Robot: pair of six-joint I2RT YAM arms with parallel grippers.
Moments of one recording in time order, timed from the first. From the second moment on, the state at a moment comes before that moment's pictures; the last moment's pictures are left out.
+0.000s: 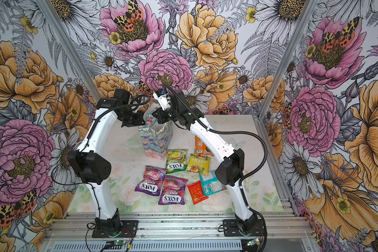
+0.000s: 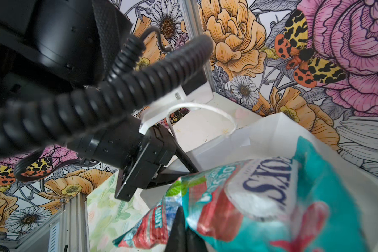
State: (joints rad) left arm -0.12 1.99 2.19 -1.33 0.31 -0.17; right arm 0.65 2.18 2.39 -0.65 -0.44 0.17
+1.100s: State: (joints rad) left arm -0.11 1.99 2.18 -1.33 0.31 -0.17; right arm 0.61 2.10 2.42 -0.64 -0.35 0.21
